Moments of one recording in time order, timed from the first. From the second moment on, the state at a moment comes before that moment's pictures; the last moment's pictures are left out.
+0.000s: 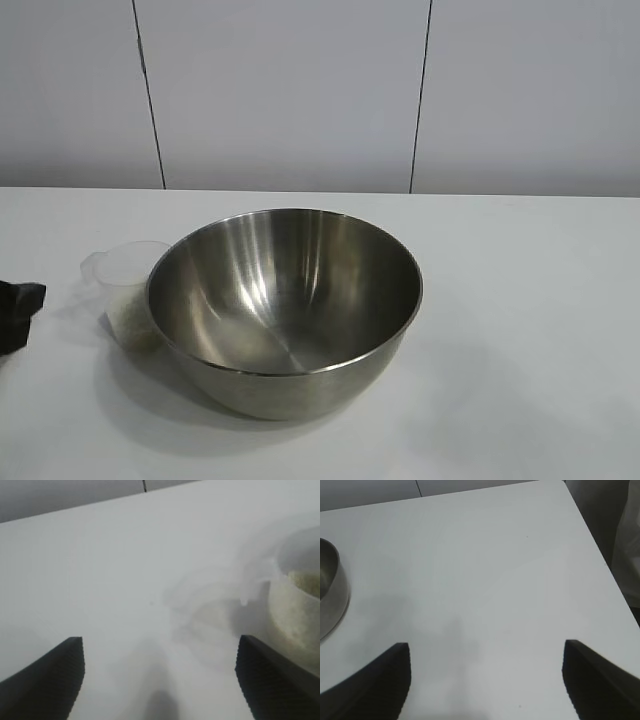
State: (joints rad) left arm -0.23 1.92 -0.24 -0.08 -1.14 0.24; right arm -0.12 -0.02 -0.47 -0.01 1.09 0.03
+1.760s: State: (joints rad) left arm -0.22 2.11 -0.49 0.00 -1.15 0.32; right arm -0.12 -0.02 -0.47 -0.01 1.08 0.03
